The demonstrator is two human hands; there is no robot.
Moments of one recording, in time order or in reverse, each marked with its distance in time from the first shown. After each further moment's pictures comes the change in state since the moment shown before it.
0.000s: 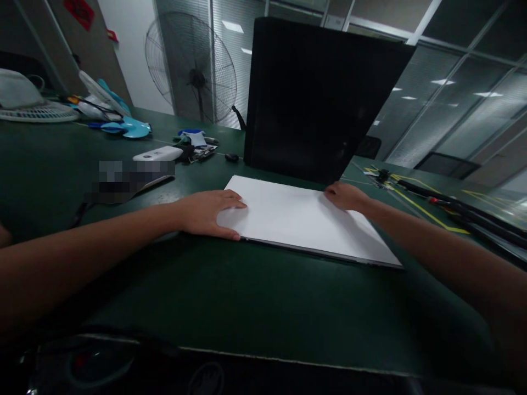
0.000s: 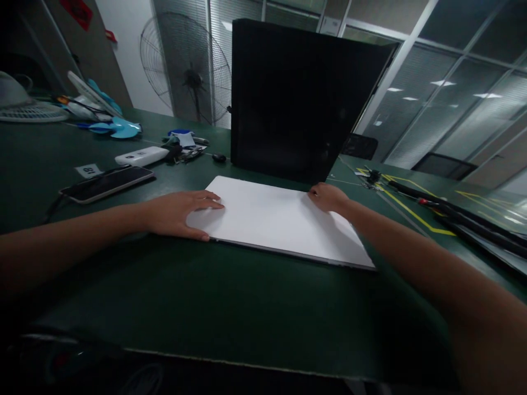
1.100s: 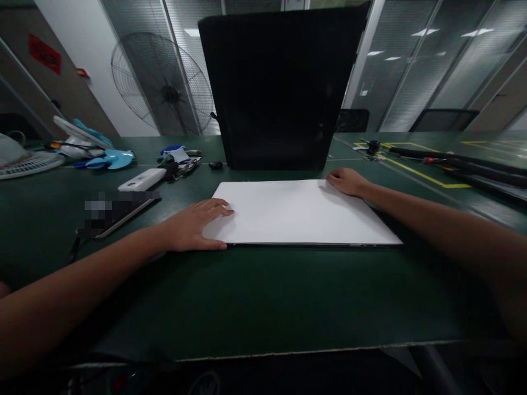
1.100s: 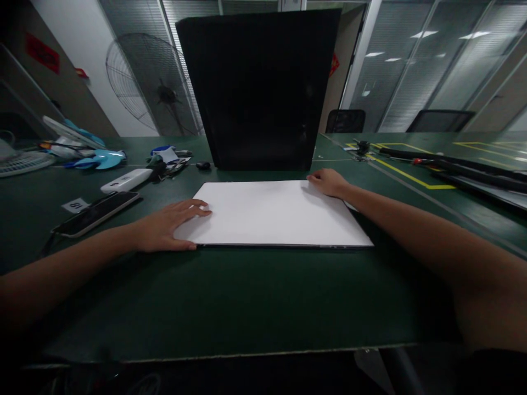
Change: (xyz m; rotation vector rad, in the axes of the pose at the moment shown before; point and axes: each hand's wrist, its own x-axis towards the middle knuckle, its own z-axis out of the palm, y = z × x) left_hand 0.007 -0.001 0.004 0.109 -0.052 0.031; right_hand -0.034 0.049 0.023 0.120 0.095 0.184
